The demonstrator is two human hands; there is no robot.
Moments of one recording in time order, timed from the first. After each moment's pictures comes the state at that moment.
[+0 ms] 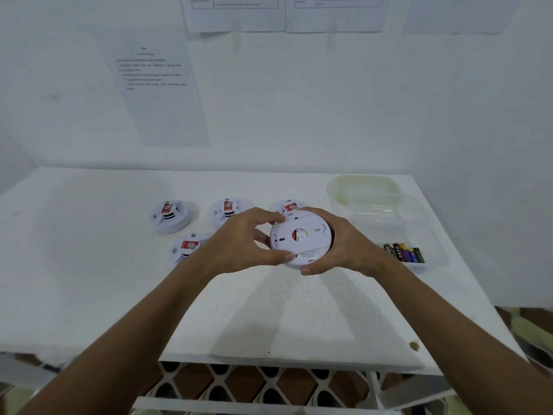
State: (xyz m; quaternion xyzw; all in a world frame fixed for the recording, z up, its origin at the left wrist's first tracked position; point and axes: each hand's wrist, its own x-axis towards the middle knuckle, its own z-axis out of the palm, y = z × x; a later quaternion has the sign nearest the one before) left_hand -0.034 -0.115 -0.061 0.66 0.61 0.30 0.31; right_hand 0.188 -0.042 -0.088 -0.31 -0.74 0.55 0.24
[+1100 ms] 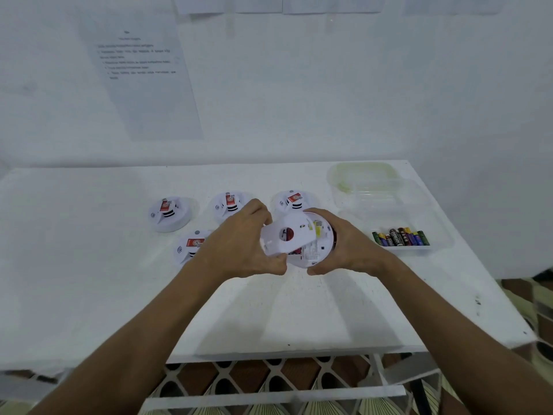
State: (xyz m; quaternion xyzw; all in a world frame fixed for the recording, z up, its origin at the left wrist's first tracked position) left_hand -0.065 -0.113 -0.083 0.78 0.58 0.22 0.10; right_hand 0.170 -0.053 -0.112 -0.37 -0.74 0.51 0.23
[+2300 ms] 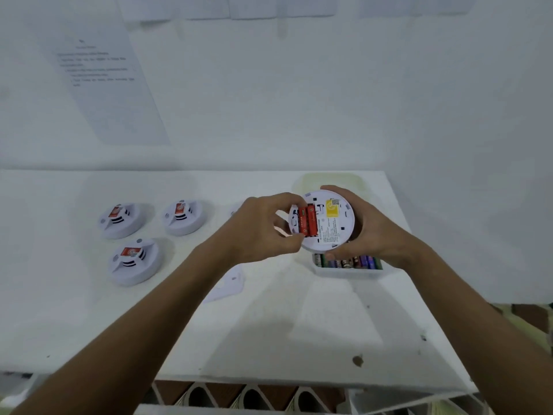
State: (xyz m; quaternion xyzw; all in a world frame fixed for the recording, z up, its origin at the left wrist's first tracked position) left_hand 0.091 -0.056 -0.046 0.71 0.57 0.31 0.26; right_hand 0.317 0.018 -0.078 -0.30 -0.74 0.54 0.25
